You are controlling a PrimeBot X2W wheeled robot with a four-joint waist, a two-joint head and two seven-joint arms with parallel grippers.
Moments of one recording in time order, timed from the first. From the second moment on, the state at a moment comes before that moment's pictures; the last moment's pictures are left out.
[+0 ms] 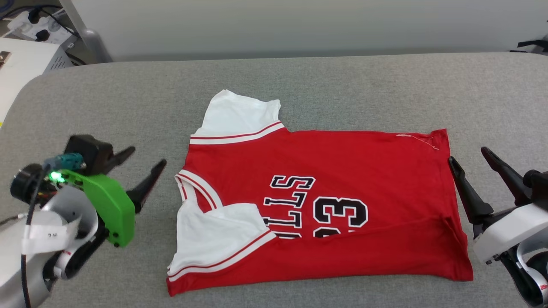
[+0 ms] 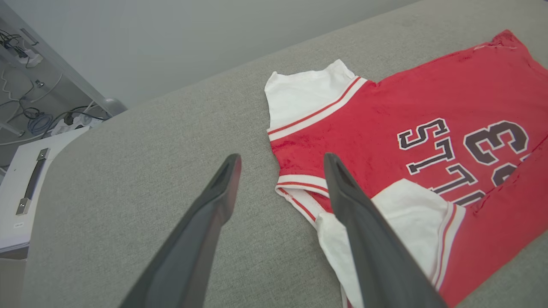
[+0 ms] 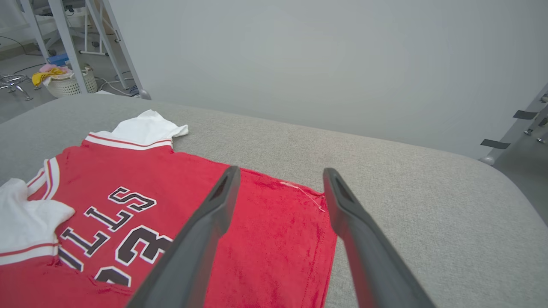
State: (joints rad) left arm -0.63 0.97 -1.00 -0.02 -1.01 0.12 0.05; right arm -0.09 -0.43 0.13 -0.10 0.43 0.13 0.08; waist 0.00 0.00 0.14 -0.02
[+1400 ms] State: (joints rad) left arm -1.42 0.72 -1.07 0.63 -1.05 -0.12 0.80; right arm -0.35 -0.31 0.20 -0.13 0.33 0.13 -0.09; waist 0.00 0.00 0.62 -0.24
